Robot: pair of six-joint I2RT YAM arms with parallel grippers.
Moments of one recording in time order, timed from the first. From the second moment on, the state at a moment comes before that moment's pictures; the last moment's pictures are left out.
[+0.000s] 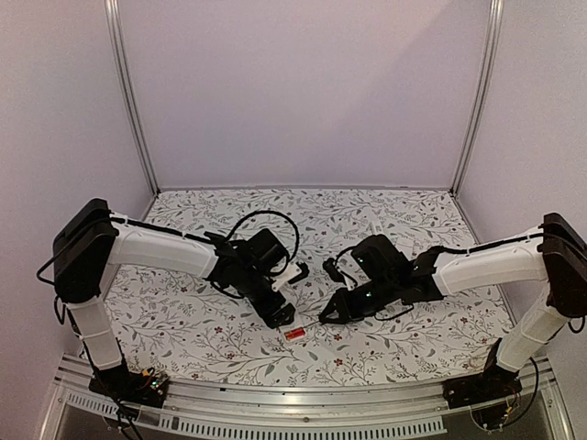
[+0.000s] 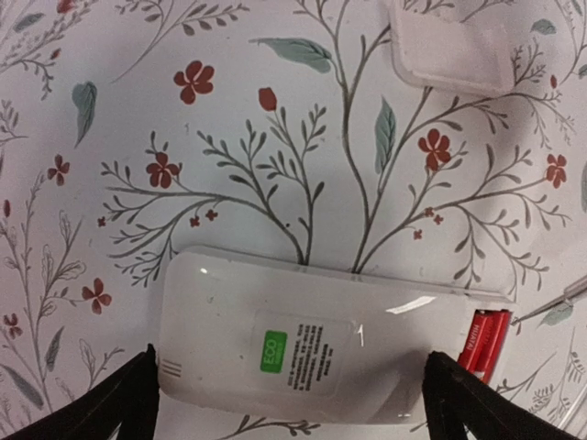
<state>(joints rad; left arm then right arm) -0.94 1.84 1.10 -0.41 0.07 0.03 0.97 1.59 0.84 -0.10 -0.38 0.64</state>
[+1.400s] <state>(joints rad) -0.99 1.84 1.06 -0.30 -0.04 -0.13 0.96 1.63 0.76 0.08 -0.45 0.78</state>
